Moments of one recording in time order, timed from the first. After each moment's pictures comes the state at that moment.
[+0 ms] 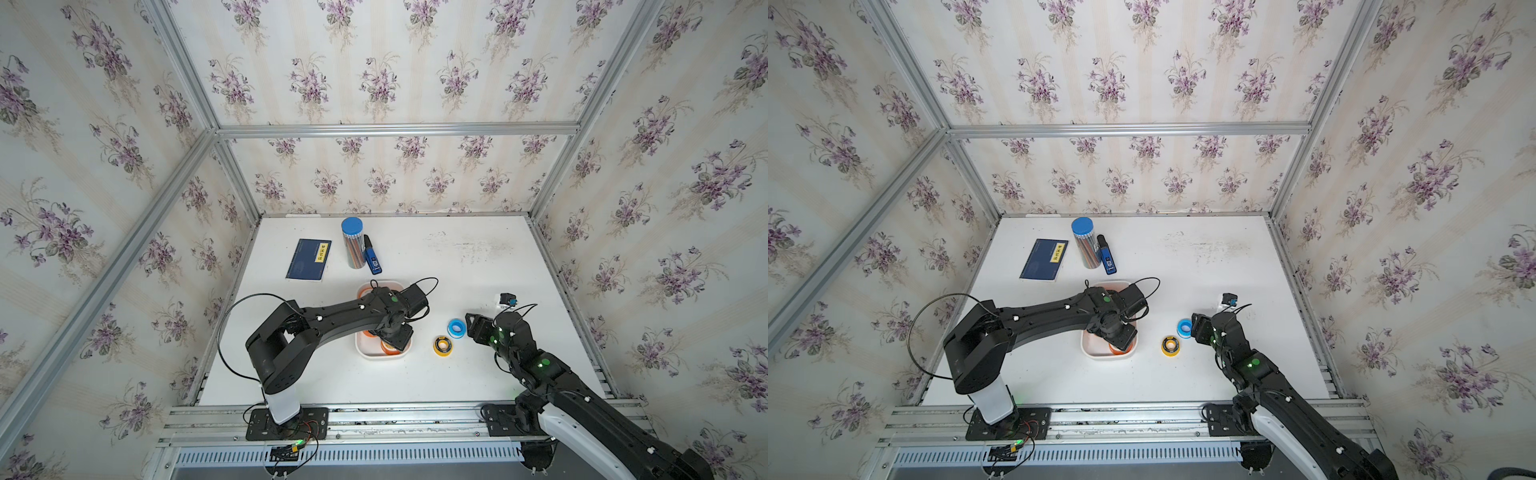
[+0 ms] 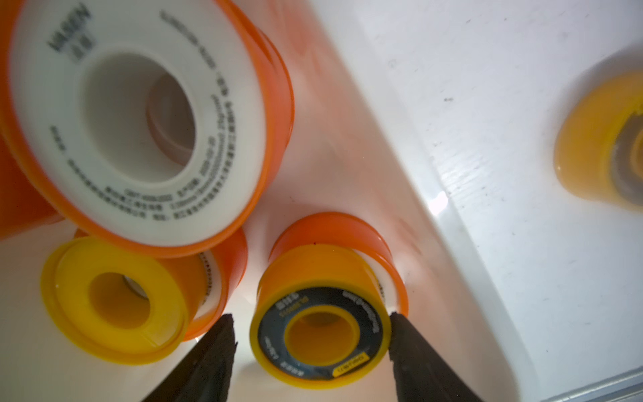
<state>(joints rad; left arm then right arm) -0.93 1.77 1.22 -0.88 -0.09 -0.40 0.50 0.68 0.25 -0.20 0.17 0.64</state>
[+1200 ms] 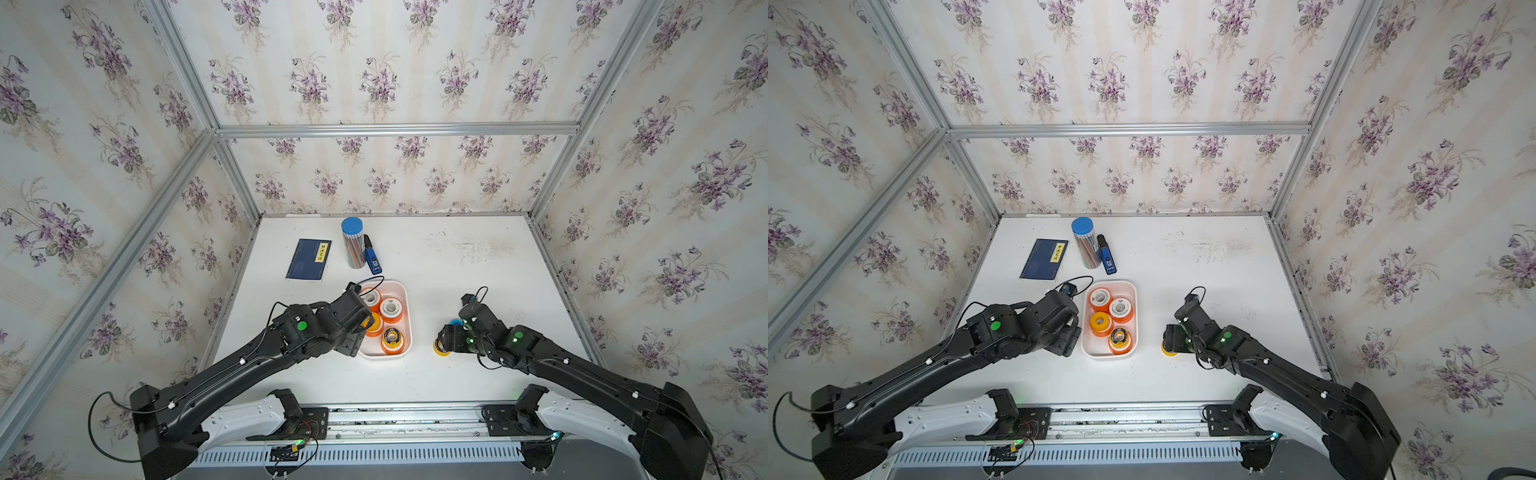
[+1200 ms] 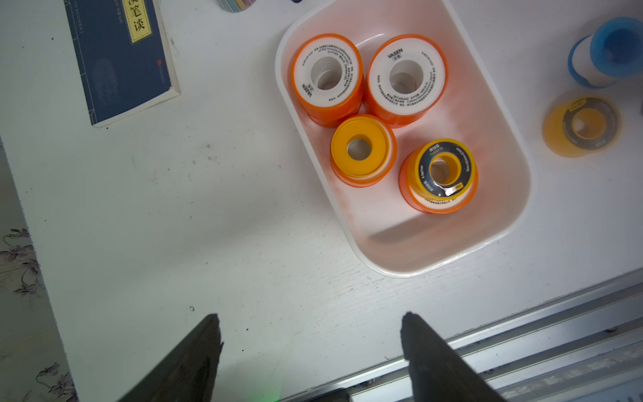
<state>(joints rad) -0.91 1.04 1.05 -1.19 -0.35 -0.47 0.81 1.03 0.55 -0.53 0.05 0.75</state>
